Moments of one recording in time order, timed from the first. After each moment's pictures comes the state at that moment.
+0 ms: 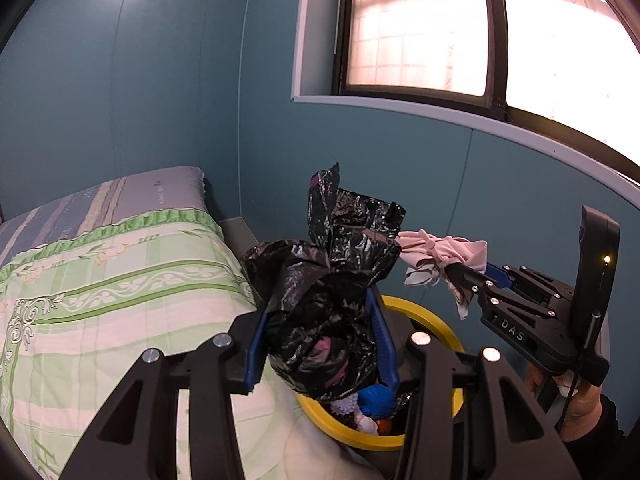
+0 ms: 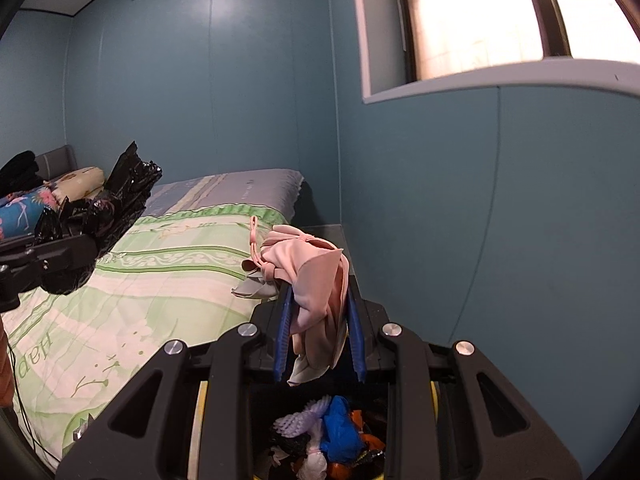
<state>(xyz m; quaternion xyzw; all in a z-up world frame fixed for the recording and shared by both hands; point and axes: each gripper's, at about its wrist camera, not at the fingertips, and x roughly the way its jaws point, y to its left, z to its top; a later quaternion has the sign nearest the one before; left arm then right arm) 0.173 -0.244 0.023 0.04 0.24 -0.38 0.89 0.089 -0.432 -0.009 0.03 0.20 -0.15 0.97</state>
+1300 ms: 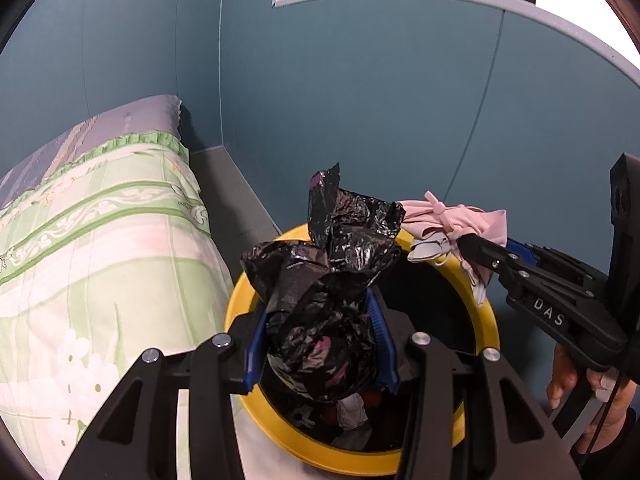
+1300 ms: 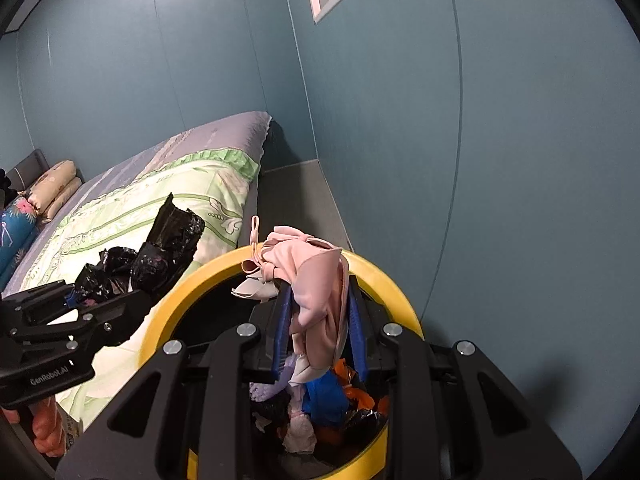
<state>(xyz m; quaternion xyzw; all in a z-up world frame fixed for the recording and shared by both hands) 0.214 -0.339 -0.083 0.07 0.36 -0.39 0.85 0.112 -0.484 -0.079 0.11 0.30 -0.18 0.93</state>
